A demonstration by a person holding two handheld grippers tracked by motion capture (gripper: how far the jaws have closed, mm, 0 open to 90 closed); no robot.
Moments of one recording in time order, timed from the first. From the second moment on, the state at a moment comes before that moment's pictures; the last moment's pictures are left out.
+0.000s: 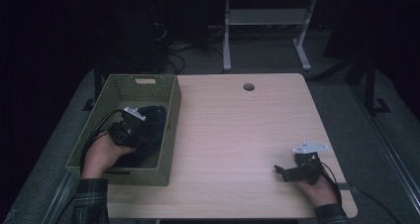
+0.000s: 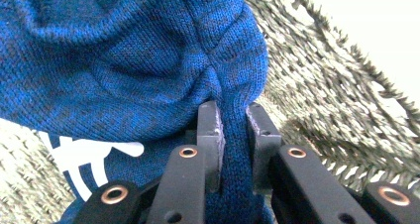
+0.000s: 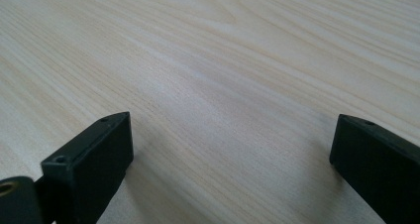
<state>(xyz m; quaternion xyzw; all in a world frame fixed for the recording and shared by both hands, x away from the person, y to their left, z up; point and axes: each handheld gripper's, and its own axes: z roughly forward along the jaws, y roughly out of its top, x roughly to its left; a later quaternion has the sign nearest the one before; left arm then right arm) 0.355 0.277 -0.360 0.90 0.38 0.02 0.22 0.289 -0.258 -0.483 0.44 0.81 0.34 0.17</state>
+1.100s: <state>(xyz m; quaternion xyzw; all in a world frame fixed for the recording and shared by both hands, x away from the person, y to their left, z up) 0.356 0.291 -0.287 0.88 0.39 0.09 0.26 0.289 -0.258 -0.483 0.44 0.81 0.34 0.17</state>
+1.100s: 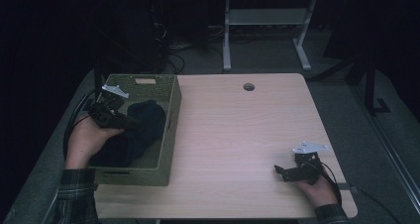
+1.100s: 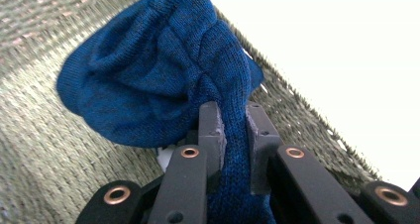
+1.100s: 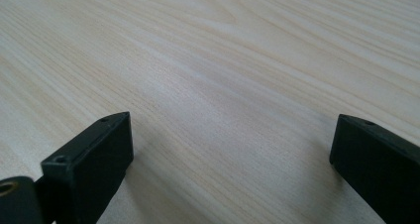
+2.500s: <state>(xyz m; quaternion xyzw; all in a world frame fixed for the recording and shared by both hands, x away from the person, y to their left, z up) 0.349 0.270 -0.174 0.87 0.33 0.12 0.33 0.289 -0.258 -0.483 0.44 0.81 0.34 0.17</state>
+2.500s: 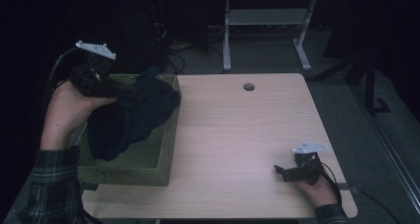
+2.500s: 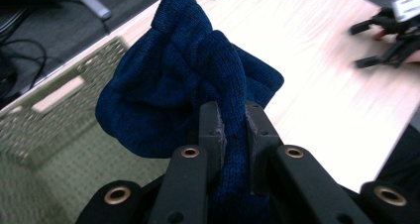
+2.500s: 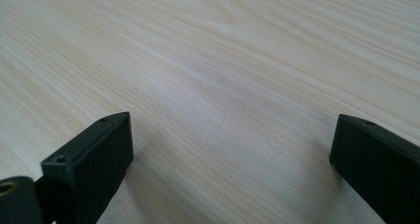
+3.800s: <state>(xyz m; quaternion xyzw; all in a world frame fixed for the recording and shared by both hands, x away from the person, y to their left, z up) 0.359 0.157 -0.156 0.90 0.22 0.07 0.37 0.289 -0.258 -0.483 0.44 0.81 0.34 0.17</state>
